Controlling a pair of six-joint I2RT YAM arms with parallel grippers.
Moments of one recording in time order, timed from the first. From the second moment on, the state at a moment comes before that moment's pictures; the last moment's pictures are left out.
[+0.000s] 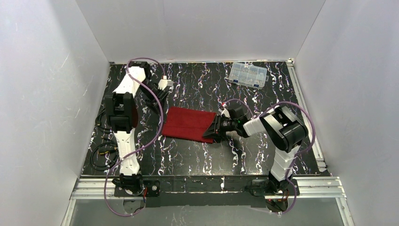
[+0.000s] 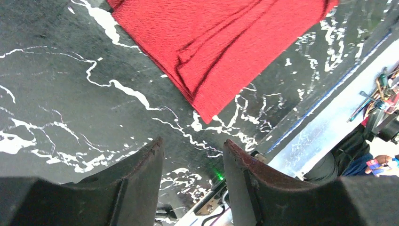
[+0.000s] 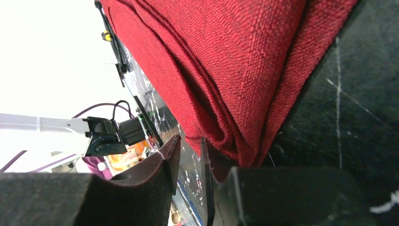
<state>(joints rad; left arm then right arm) -0.08 2.21 1.90 -1.51 0.49 0.63 0.56 1.87 0.68 0.49 -0.75 1.01</state>
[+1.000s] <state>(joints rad) -0.13 2.10 1.54 -1.21 0.54 0.51 0.56 1.83 1.11 -0.12 -0.51 0.57</state>
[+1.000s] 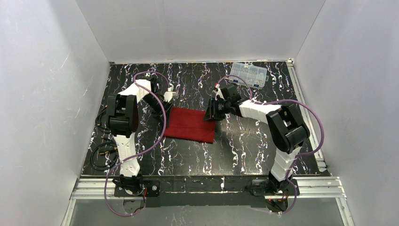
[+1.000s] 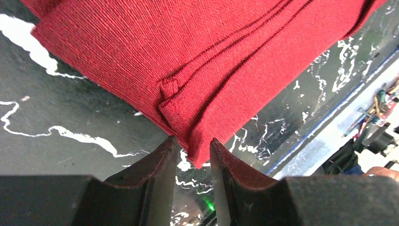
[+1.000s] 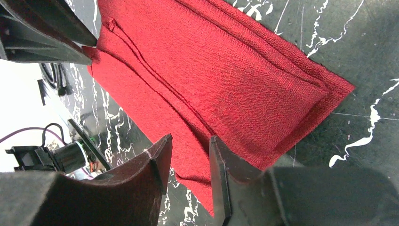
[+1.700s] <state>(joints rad) -0.19 2.10 1.52 -1.13 0.46 0.50 0.54 1.78 0.98 -0.09 -0.51 0.55</state>
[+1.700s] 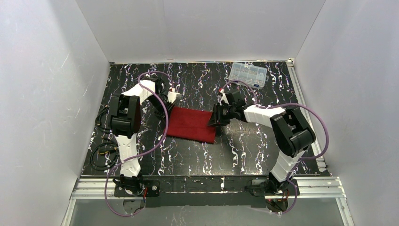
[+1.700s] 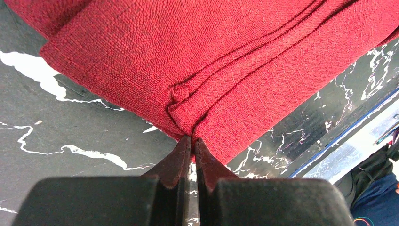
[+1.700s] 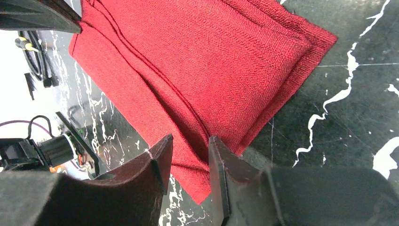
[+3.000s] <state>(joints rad) -0.15 2.03 1.56 -1.18 0.43 0.49 0.68 2.02 1.29 0.01 -0.40 0.57</state>
